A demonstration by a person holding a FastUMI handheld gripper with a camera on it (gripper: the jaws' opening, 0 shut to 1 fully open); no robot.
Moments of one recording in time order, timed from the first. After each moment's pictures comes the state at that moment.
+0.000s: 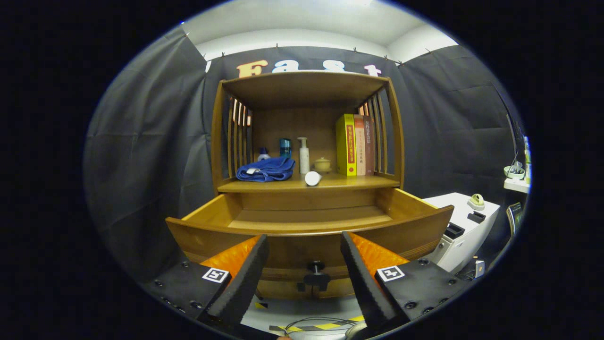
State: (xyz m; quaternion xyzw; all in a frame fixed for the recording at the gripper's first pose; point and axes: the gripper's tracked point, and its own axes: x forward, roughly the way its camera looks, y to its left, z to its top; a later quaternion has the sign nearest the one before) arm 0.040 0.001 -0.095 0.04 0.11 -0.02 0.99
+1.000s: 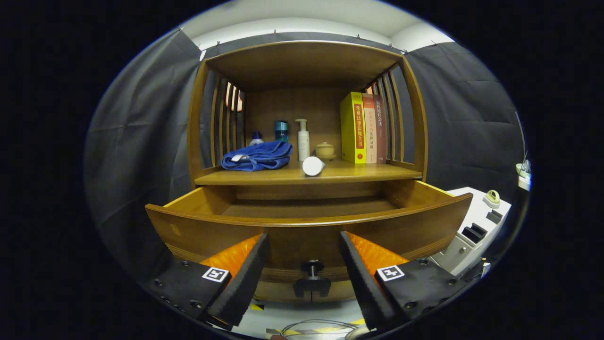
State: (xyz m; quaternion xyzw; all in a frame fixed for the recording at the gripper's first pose) arm 0.142 -0.009 -0.129 0.06 0.12 -0.02 0.99
